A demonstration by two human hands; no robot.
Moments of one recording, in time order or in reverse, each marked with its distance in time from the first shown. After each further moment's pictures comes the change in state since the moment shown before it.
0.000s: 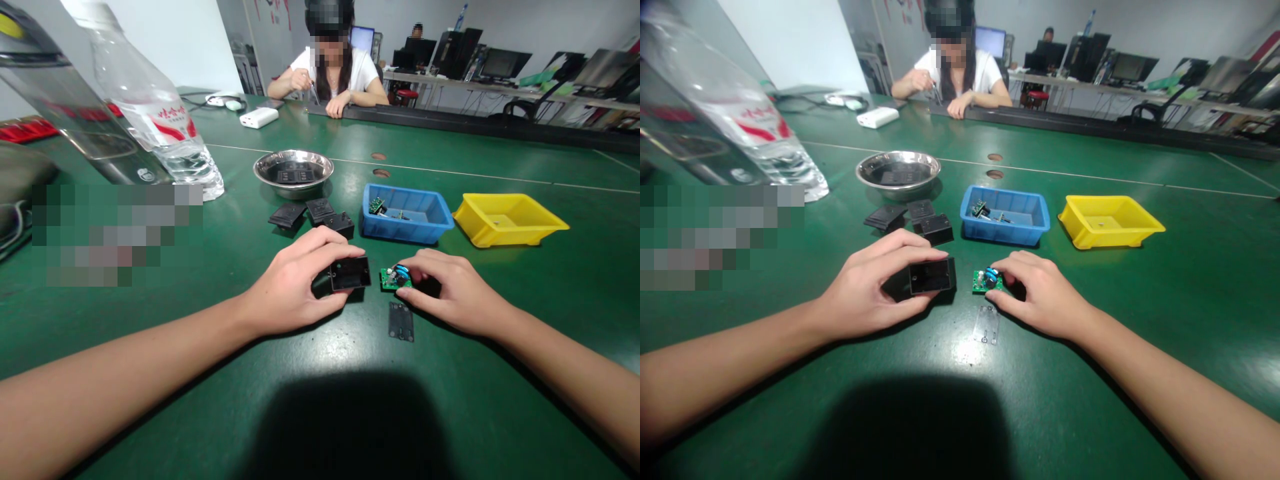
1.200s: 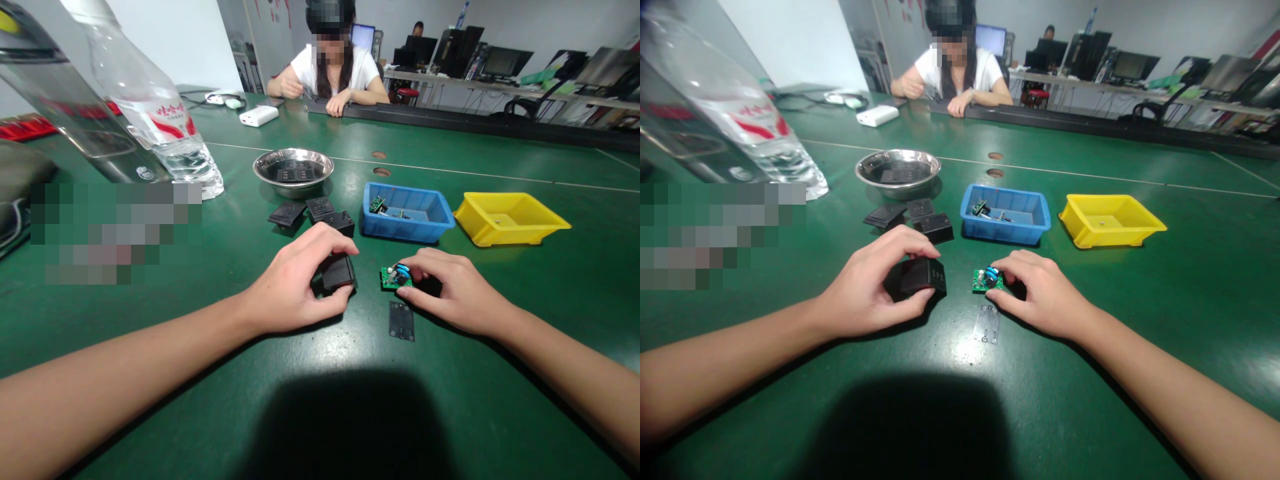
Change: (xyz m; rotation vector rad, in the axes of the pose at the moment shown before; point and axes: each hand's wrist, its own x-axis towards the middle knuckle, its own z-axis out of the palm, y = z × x) left_hand 0.003 0.001 -0.001 -0.005 -0.007 -0.026; right_hand 0.000 -0.002 -0.001 -0.008 0.001 0.000
